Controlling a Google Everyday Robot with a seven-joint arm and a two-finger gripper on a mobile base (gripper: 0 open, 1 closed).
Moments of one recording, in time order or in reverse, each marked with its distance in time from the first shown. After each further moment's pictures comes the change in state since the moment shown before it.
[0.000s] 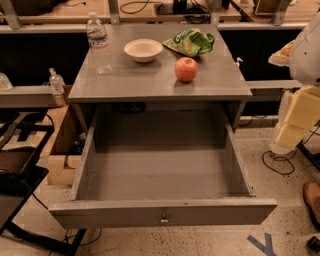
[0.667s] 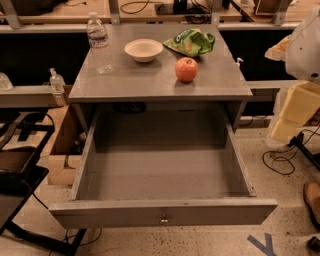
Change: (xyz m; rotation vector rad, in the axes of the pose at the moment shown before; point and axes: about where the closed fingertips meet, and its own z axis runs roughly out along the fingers) arm -0.008 -0.009 0.000 0.024 -0.015 -0.016
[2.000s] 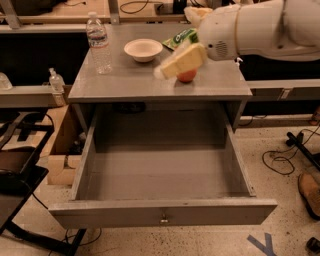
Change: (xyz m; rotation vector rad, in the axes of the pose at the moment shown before) arm -0.200 -0.110 0.047 0.119 -0.940 0.080
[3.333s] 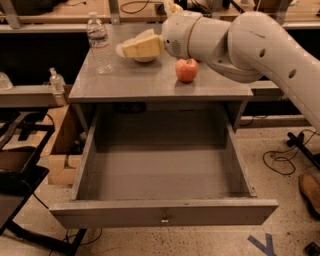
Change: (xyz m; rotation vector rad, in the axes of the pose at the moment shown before) arm -0.033 -0.040 0.079 0.201 -0.265 0.093
